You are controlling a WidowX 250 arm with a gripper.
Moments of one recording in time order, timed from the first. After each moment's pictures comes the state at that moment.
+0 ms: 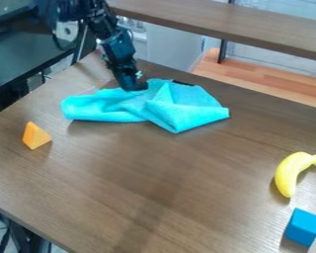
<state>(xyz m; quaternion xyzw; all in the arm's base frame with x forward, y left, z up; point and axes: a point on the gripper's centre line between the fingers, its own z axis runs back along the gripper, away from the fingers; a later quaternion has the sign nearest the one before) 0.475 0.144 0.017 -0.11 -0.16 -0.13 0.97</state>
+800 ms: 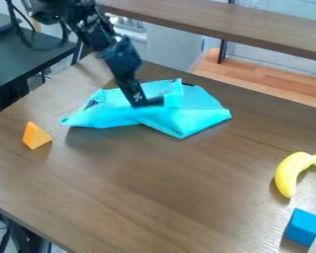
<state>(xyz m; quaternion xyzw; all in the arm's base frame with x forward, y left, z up) 0.393 0.069 0.048 -0.11 -0.22 -0.31 0.92</state>
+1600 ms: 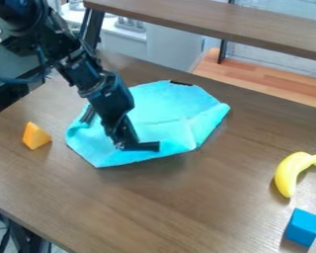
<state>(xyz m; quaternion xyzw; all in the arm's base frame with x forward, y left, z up) 0.315 0.031 0.036 -0.12 -0.20 -0.42 0.88</state>
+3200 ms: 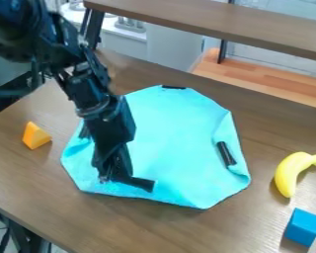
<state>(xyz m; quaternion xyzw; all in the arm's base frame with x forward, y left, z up) 0.263 0.002 0.038 -0.11 -0.13 -0.51 0.84</state>
